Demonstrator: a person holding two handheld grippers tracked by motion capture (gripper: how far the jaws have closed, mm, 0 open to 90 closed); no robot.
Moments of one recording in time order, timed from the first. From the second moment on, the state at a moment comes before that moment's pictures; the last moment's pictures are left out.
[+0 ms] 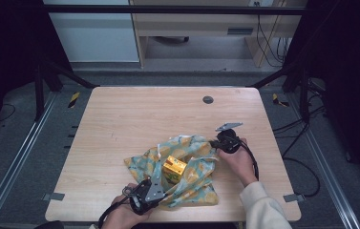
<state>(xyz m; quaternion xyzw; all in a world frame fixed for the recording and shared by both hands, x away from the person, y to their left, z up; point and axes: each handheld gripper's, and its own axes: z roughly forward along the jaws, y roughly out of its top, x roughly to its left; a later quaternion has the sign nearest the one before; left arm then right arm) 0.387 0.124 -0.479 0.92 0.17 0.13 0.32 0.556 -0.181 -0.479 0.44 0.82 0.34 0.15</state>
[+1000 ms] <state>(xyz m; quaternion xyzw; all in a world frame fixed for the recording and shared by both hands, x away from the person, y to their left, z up) 0.382 0.139 -0.455 0.88 0.20 0.18 0.39 0.526 -0.183 -0.431 0.44 0.79 0.39 0.19</state>
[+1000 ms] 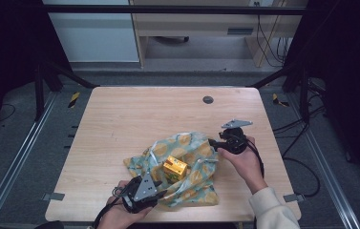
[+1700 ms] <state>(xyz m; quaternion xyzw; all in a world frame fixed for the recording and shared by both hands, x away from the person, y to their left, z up) 0.401 0.165 -0.406 0.81 0.25 0.24 0.47 0.460 -0.152 -0.437 0.36 0.84 0.38 0.16</state>
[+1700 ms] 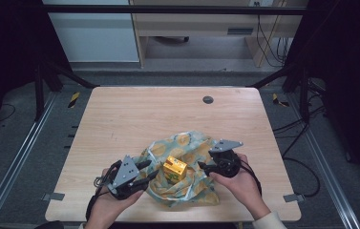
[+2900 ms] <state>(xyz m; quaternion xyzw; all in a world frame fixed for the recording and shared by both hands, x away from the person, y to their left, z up) 0.442 0.160 -0.481 0.90 0.26 0.18 0.31 0.437 -0.160 -0.487 0.33 0.88 0.33 0.12</state>
